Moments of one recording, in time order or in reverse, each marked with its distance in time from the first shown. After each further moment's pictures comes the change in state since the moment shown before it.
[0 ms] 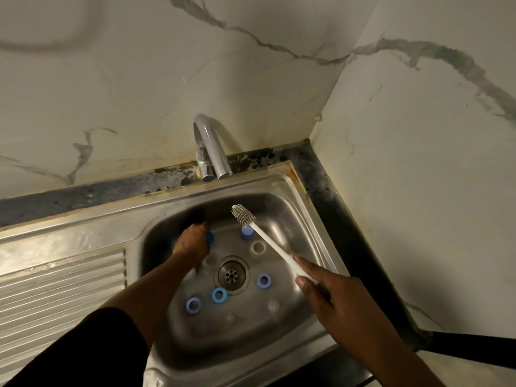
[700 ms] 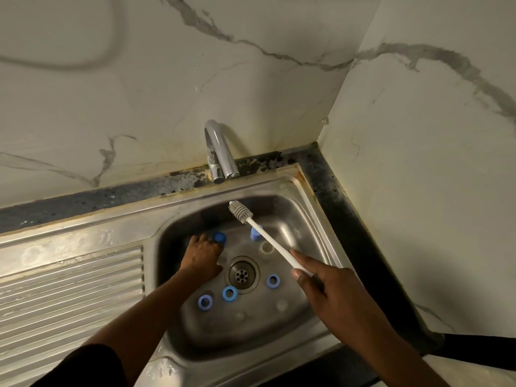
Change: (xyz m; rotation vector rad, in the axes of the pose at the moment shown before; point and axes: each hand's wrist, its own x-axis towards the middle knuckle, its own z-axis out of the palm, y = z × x) left_hand -0.058 0.011 -0.007 0.515 -0.053 0.186; right_hand 0.001 -0.006 0.004 -0.007 0.019 -0.089
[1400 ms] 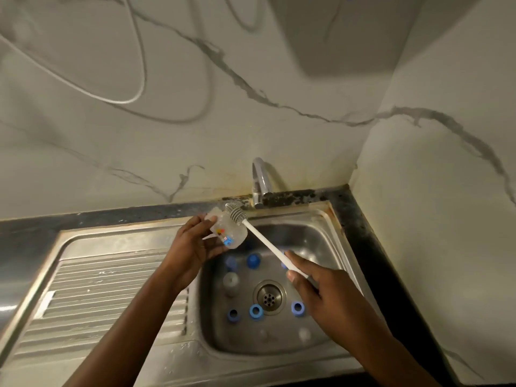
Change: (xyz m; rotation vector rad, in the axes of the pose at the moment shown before) left_hand -0.171 -0.032 -0.146 -2.131 0.449 -0.166; right_hand -0.025 -0.025 -0.006 0.072 0.043 -0.352
